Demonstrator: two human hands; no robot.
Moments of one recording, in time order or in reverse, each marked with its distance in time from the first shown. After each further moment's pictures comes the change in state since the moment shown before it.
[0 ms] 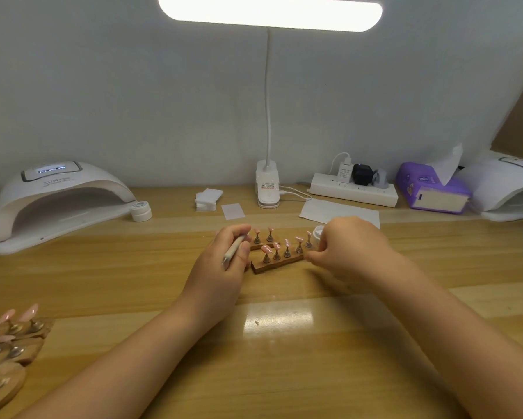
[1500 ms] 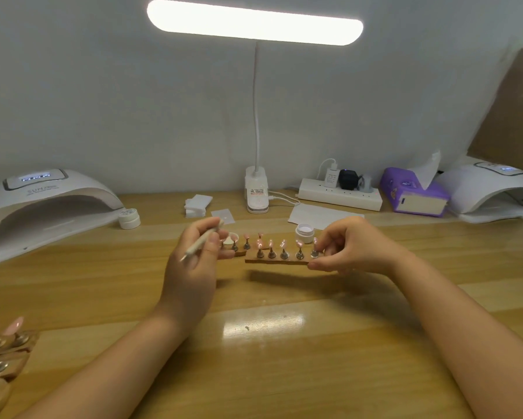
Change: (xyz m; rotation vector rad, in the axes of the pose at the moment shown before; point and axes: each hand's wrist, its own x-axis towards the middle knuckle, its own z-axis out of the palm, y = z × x) left_hand 0.000 0.004 -0.009 -0.240 0.216 0.040; right_hand 0.002 0.049 -0.003 0.737 -0.125 -0.226
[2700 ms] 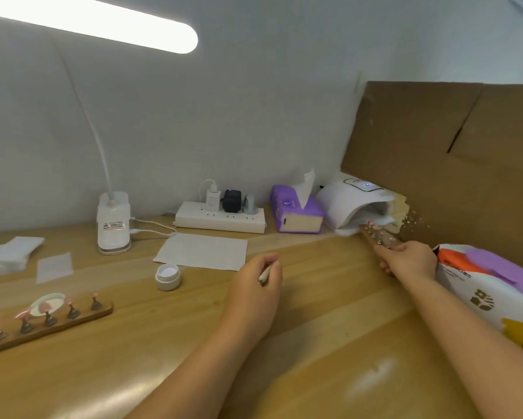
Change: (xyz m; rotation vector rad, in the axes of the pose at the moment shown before) left_hand 0.009 0.022 0.265 0.027 -0.436 -0.153; right_hand -0.106 0.211 -0.181 -0.116 1.042 0.778
